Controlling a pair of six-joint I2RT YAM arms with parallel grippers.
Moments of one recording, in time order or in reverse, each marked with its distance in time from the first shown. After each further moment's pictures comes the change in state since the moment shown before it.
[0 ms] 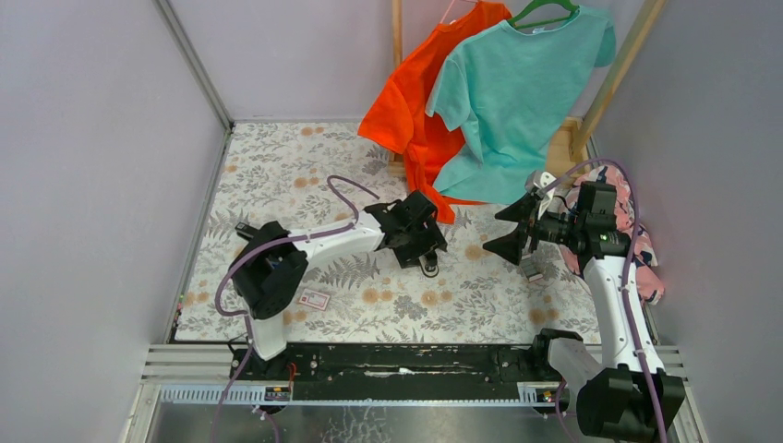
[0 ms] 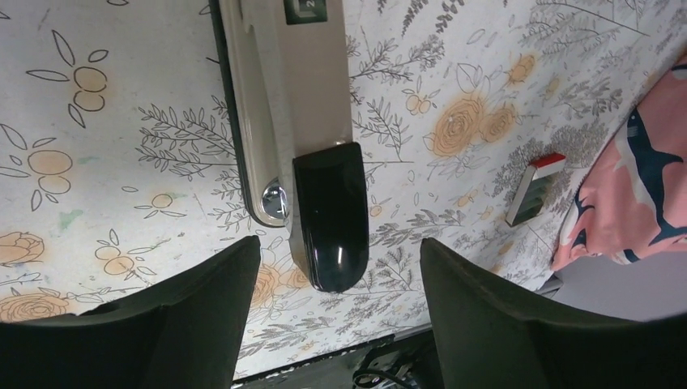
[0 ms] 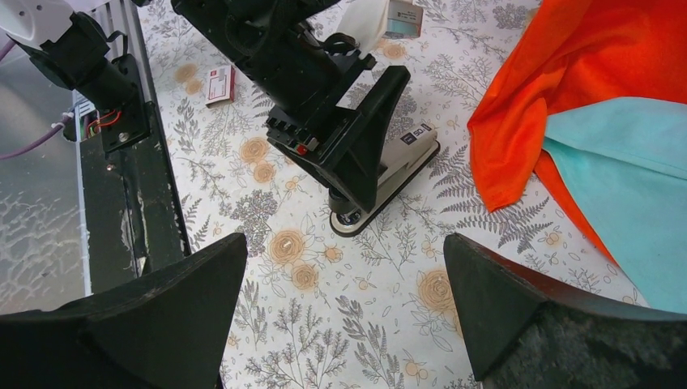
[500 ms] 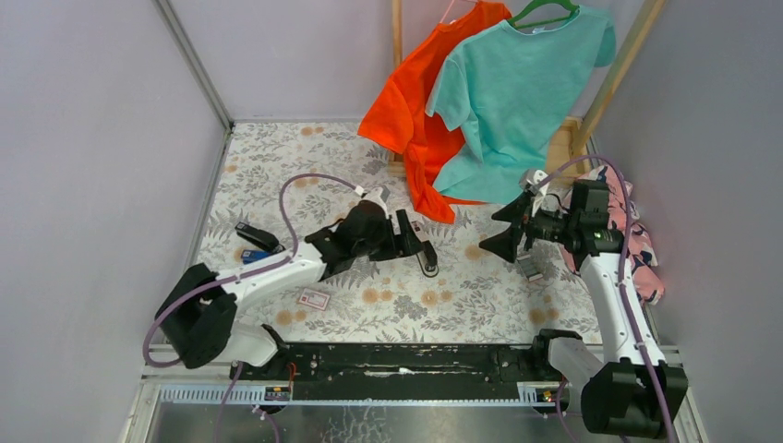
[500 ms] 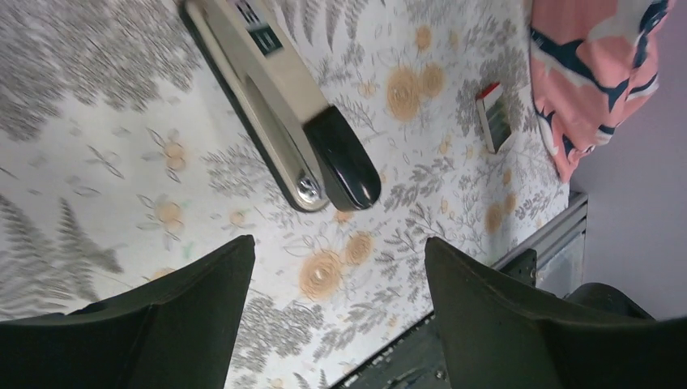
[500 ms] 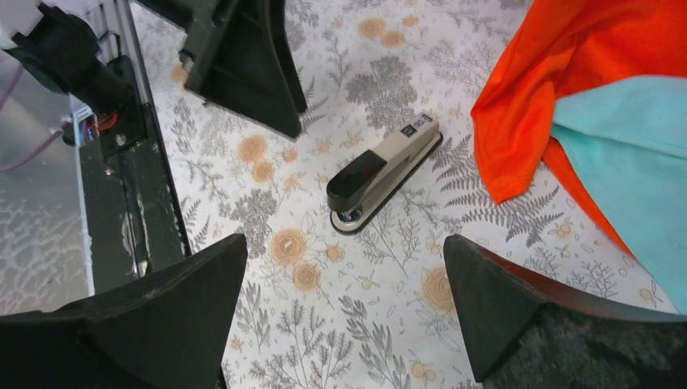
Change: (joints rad) left arm 0.046 -0.412 -0.418 0.366 0.036 0.394; right arm 0.019 0.011 -0.034 0.068 0.015 0.068
